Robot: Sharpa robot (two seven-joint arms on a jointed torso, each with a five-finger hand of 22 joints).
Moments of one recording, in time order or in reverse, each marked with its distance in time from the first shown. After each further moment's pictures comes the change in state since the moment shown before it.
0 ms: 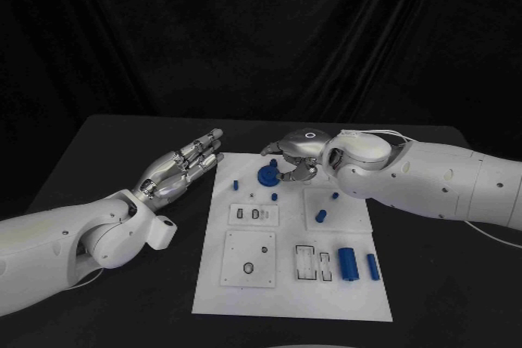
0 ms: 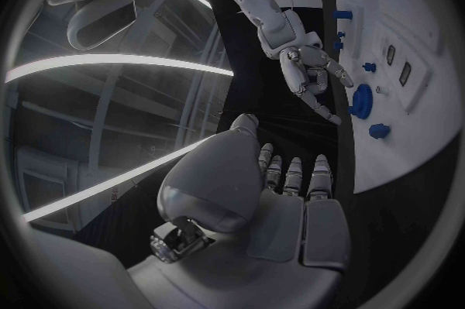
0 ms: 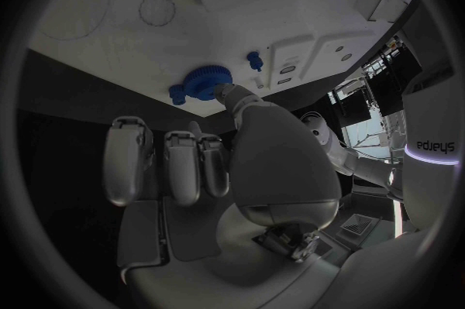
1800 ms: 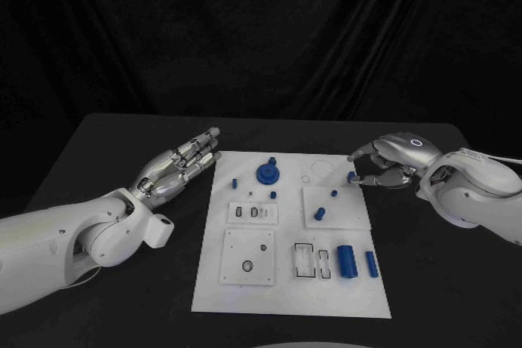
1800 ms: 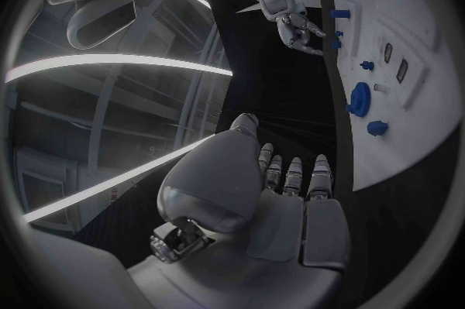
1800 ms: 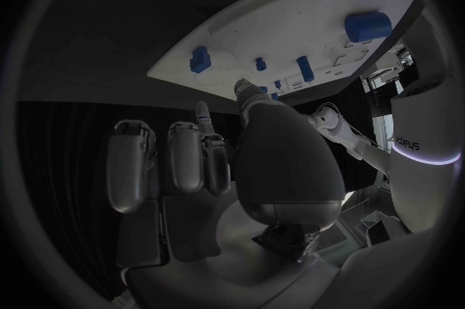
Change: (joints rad) left arm 0.000 -0.001 0.000 -0.008 0.000 0.007 -0.004; left_hand 0.004 -0.004 0.000 0.000 0.000 0.004 0.004 0.000 0.000 0.003 0.003 0.000 0.000 -0.003 0.003 0.000 0.000 0.000 0.000 0.000 0.000 0.000; right arm -0.052 -0.499 -0.001 0.242 0.004 -0.215 -0.021; right_hand -0.033 -0.045 -0.145 0.151 -0.290 0.385 -0.045 -0.033 -0.049 -0.006 -0.033 -0.020 -0.001 0.003 -0.028 -0.166 -0.006 0.000 0.020 -0.026 0.025 0.000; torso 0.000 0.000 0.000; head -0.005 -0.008
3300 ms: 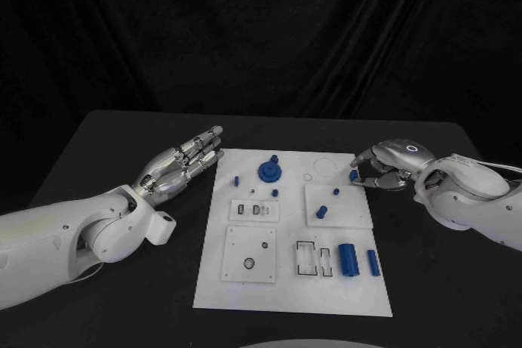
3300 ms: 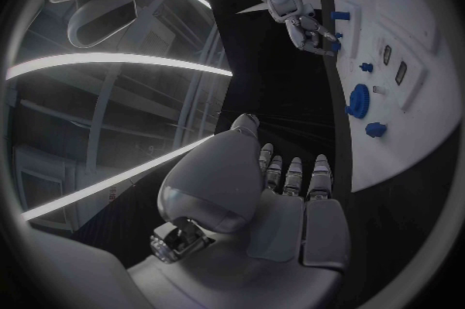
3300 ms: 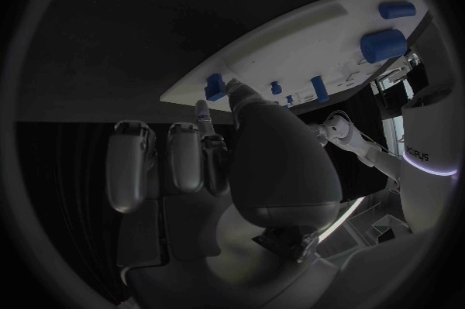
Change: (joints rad) left arm -0.001 0.001 0.000 -0.004 0.000 0.013 -0.005; left_hand 0.004 0.004 0.006 0.000 0.000 0.000 0.000 0.000 0.000 -0.004 0.004 0.000 0.000 0.001 -0.001 0.000 0.000 0.000 0.000 0.000 0.000 0.000; right arm -0.044 0.059 0.000 -0.085 -0.001 0.005 -0.041; right_hand 0.063 0.029 0.015 -0.010 0.038 0.024 0.009 0.020 0.017 0.003 0.004 0.000 0.000 0.000 0.000 0.005 -0.014 0.000 0.000 0.000 0.000 0.000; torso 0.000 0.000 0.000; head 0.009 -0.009
